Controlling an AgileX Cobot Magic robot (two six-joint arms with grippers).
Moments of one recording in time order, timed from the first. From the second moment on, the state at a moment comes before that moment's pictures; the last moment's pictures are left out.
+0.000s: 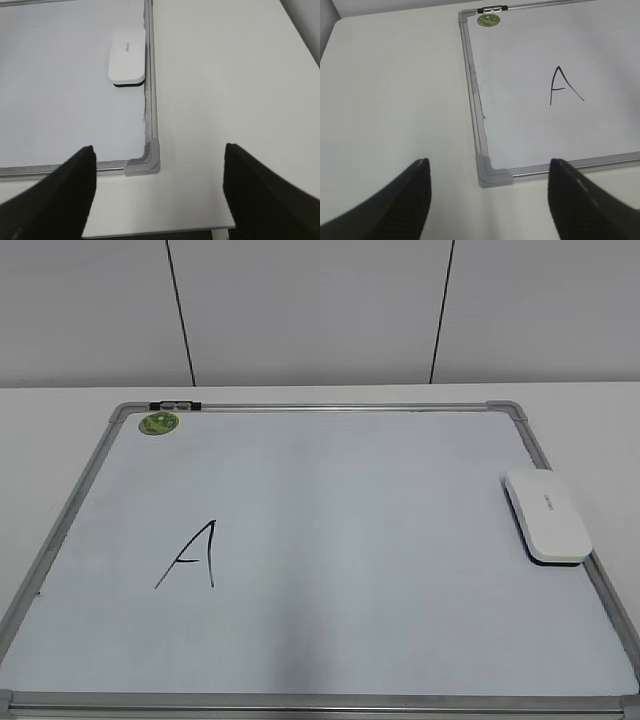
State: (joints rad) left arm 0.00 0.01 -0.51 -0.12 1.10 0.12; right arm 0.00 -0.01 -0.49 -0.05 1.14 0.06
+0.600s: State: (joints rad) left arm 0.00 0.01 -0.51 -0.12 1.10 0.12; right arm 0.01 -0.02 -0.49 -0.05 1.14 0.06
